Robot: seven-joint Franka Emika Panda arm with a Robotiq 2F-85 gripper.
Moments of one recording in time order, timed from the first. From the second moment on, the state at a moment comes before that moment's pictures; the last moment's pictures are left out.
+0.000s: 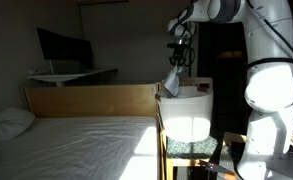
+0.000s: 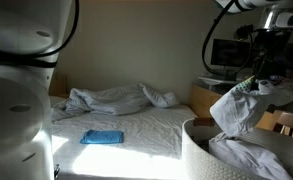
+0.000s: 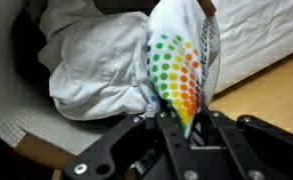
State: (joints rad) arm -0.38 0.23 -0.44 -1.56 0.27 1.80 0.70
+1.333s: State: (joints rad) arm -0.38 0.16 -0.41 -1.67 0.24 1.80 0.61
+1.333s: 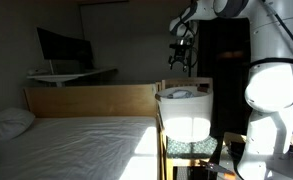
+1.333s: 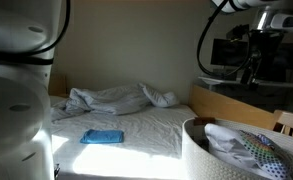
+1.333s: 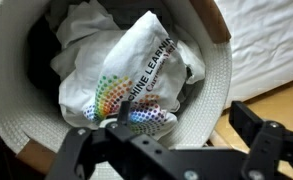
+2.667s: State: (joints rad) arm -0.38 0.17 -0.40 -1.66 0.24 1.74 0.28
